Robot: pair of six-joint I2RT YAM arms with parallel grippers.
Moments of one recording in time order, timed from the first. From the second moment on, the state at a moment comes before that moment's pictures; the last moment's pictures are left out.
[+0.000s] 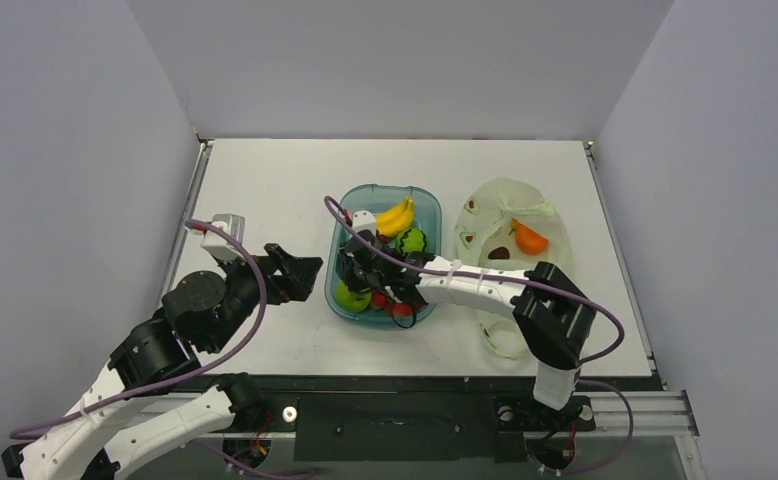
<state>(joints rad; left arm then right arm) -0.91 0.58 1.00 -0.63 -0.47 -0.62 1.01 1.79 1.26 -0.12 0.15 0.57</state>
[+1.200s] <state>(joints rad) -0.98 1.40 0.99 -0.16 0.00 -0.73 0.59 0.89 0.74 -0.38 0.41 0.49</state>
